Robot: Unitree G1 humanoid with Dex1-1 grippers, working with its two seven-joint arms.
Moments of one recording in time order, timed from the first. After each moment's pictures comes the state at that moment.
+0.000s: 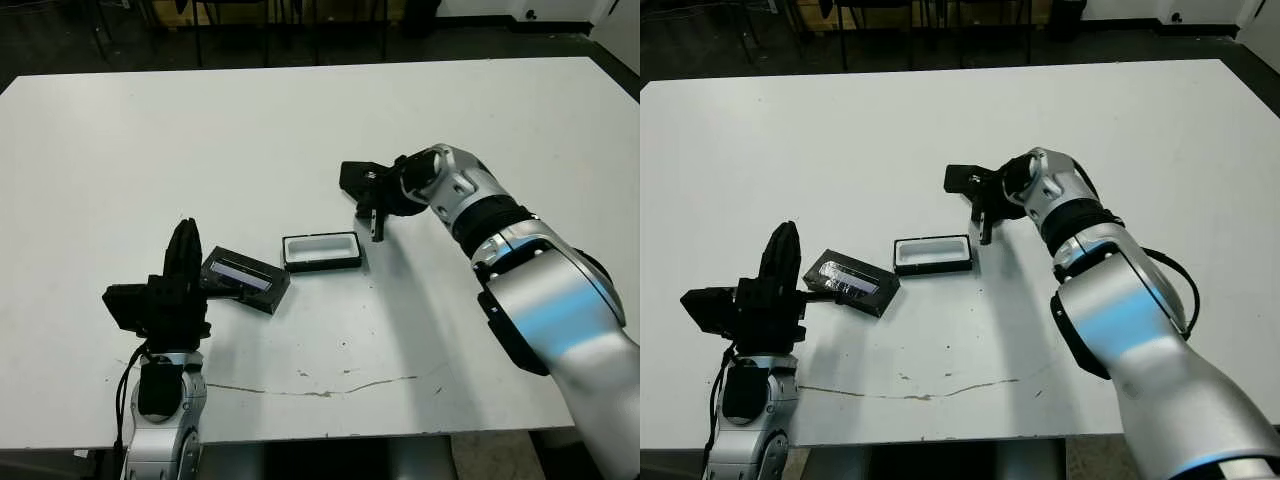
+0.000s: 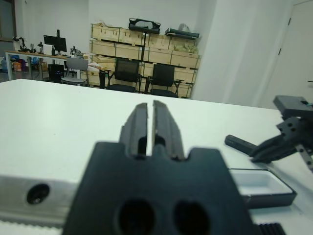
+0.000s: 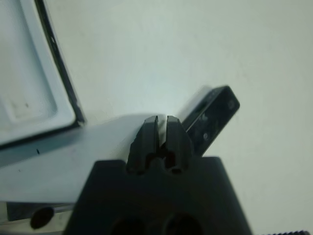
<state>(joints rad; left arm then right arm) 0.20 0.01 -0.03 -0.24 -0.07 -0.23 0.00 -1.18 -0.24 0.47 1.29 -0.49 -0.02 0.95</state>
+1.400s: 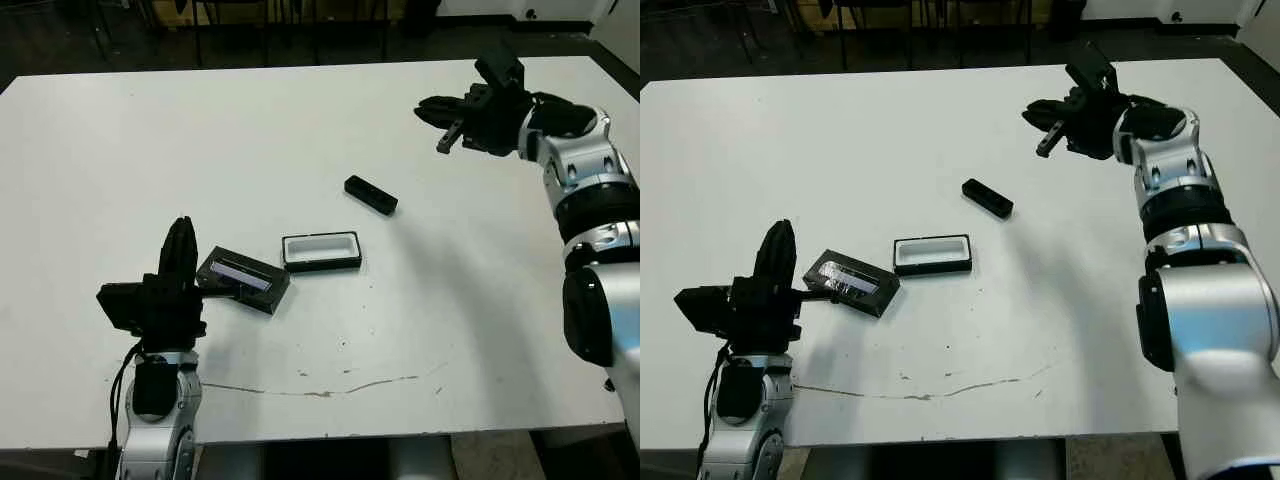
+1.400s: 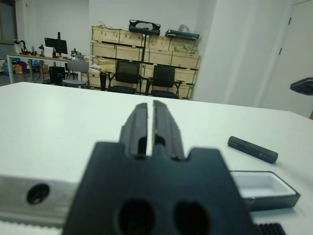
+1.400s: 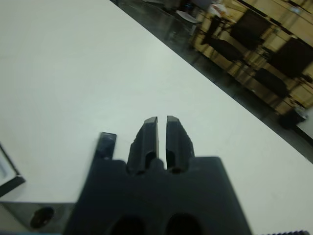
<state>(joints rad) 0.20 0.02 -0.01 -0.26 -0.08 -0.22 -0.01 -1.11 -0.48 0.06 1.11 -0.08 -0.09 0.84</state>
